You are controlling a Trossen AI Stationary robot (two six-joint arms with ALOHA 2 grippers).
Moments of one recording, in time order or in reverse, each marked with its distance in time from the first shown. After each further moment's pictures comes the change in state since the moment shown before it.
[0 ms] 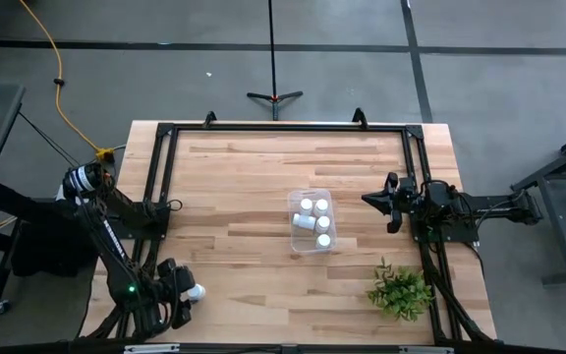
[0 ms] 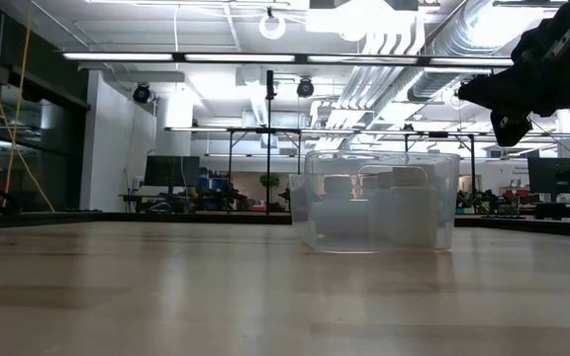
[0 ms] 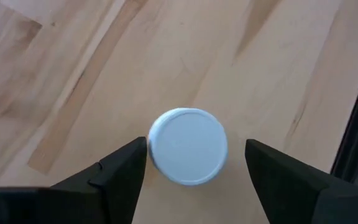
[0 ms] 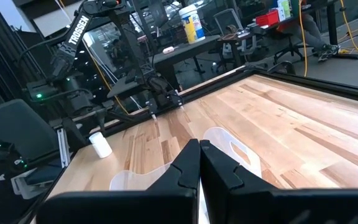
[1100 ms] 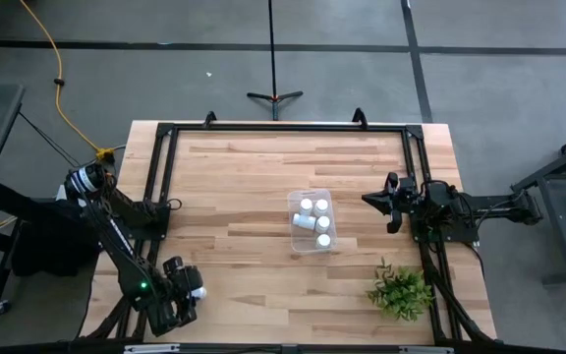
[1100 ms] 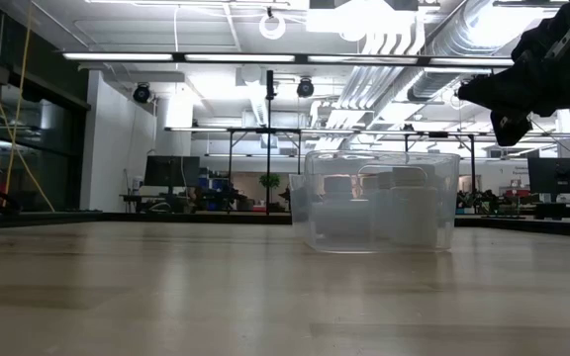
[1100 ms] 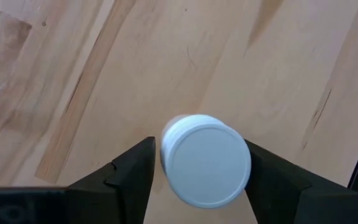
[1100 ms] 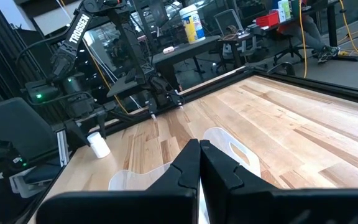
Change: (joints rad) left arm 0.091 0.016 0.000 0.014 0.112 0.144; right arm 0.000 0.000 0.000 0.000 0.000 -0.011
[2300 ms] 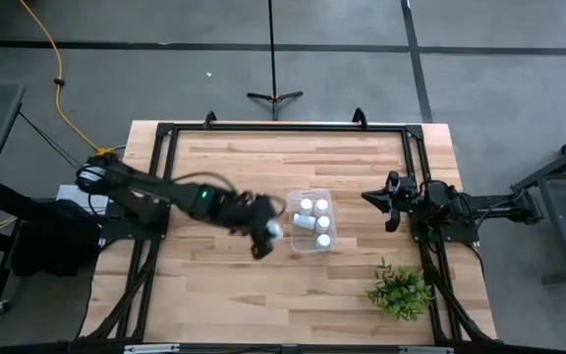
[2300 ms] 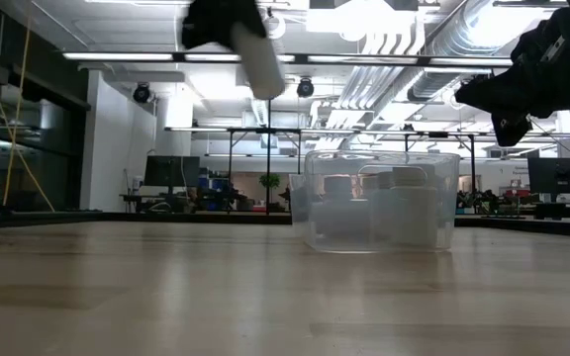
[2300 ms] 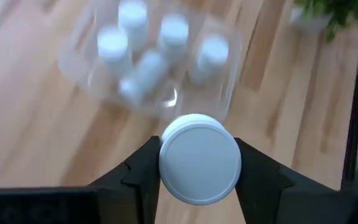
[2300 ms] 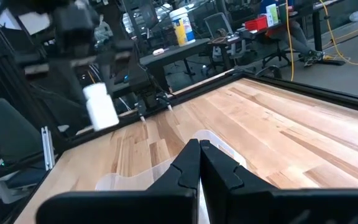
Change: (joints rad) left arm 0.830 0.014 0.458 0.022 0.145 0.855; right arm 0.000 0.013 0.000 0.006 0.041 -0.016
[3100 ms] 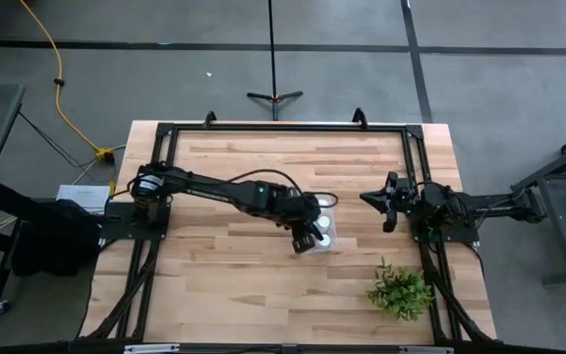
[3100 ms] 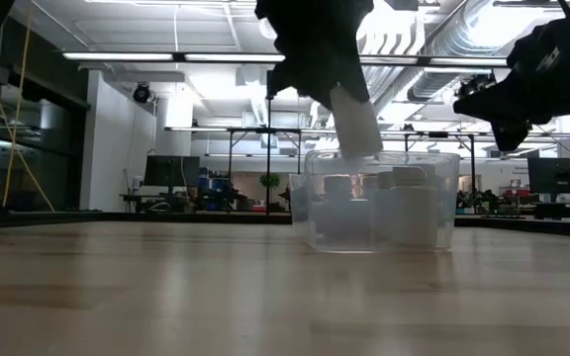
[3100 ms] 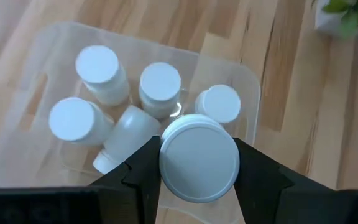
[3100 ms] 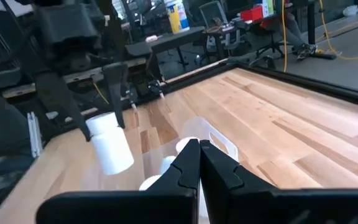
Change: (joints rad) left arm 0.123 0.416 0.368 0.005 0.093 0.199; right arm 0.000 0.062 0.000 0.003 0.011 -0.019
